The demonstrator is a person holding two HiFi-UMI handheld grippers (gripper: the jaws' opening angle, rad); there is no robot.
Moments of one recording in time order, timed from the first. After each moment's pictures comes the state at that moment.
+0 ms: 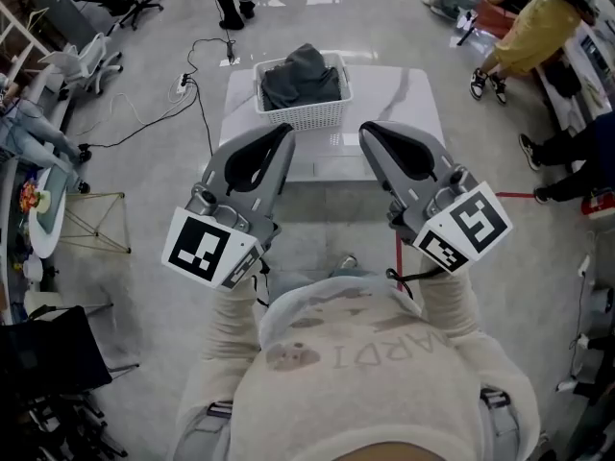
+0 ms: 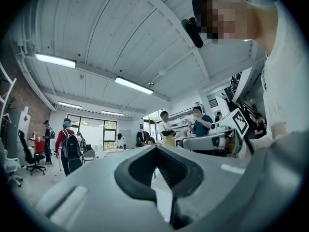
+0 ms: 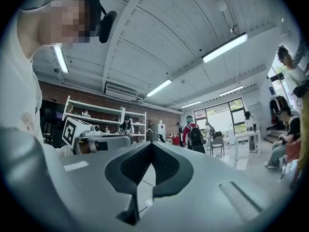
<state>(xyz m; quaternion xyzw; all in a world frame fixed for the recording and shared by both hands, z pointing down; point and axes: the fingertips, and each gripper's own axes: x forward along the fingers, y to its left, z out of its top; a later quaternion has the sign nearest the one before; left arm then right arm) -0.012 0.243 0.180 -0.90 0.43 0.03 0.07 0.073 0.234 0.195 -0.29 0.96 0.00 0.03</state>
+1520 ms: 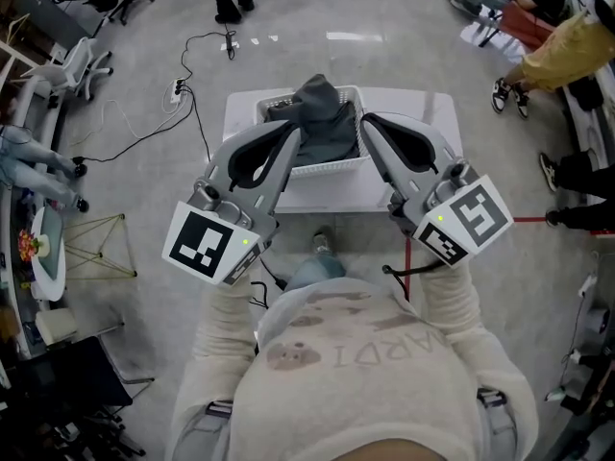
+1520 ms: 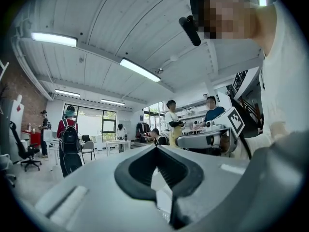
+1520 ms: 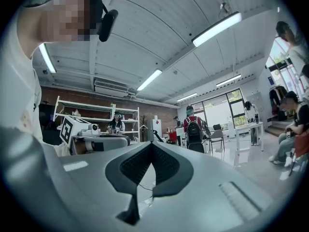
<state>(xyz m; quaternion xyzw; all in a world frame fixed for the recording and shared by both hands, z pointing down) -0.060 -0.046 0.217 -0.91 0.42 -0.01 0.03 0.018 -0.061 0.230 -0.30 0.95 -0.04 0.02</state>
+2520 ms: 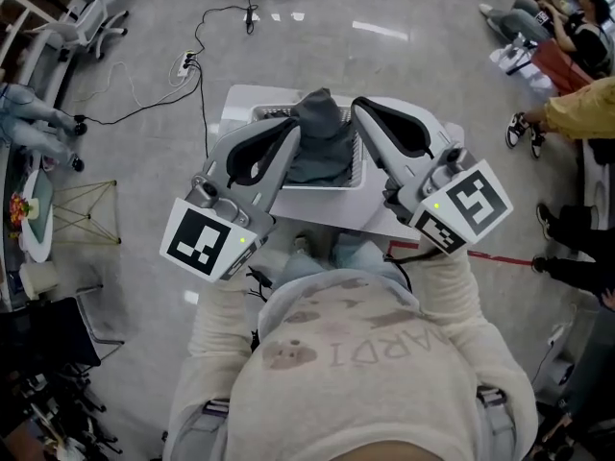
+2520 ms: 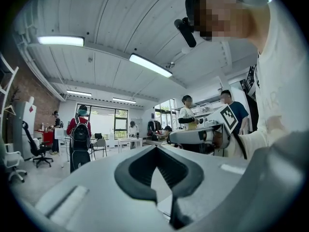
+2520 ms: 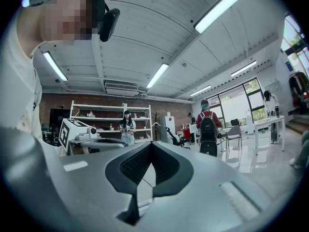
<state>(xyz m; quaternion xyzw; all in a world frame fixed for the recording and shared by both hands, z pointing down) -0.026 -0.155 0.231 -0.88 0.48 -0.01 0.01 0.033 -0.192 0.232 -0.19 0.98 -0.05 0.00</state>
